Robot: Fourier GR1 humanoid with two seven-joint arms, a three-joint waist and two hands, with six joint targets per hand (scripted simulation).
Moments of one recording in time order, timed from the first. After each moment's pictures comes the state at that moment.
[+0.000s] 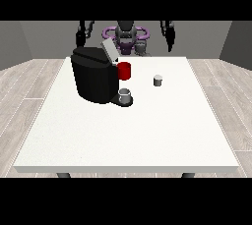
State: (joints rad) left arm 0.00 0.09 -0.01 -1.57 0.00 0.00 -0.02; right arm 0.02 -0.06 -0.02 -1.57 0.03 -0.01 0.02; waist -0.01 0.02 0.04
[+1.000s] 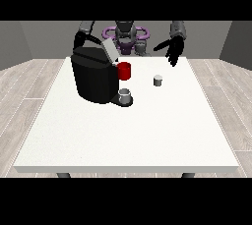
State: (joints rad) left arm -0.29 0.43 0.02 -1.34 -0.25 -0.19 -0.02; right arm -0.10 -0.03 0.05 -1.57 0.20 -0.14 -0.03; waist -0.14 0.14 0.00
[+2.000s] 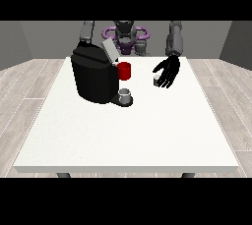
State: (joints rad) left arm -0.55 0.41 -0.03 -0.94 -0.54 -0.07 -0.11; right arm -0.24 -0.01 0.05 -1.45 0.17 -0.17 0.01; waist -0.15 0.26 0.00
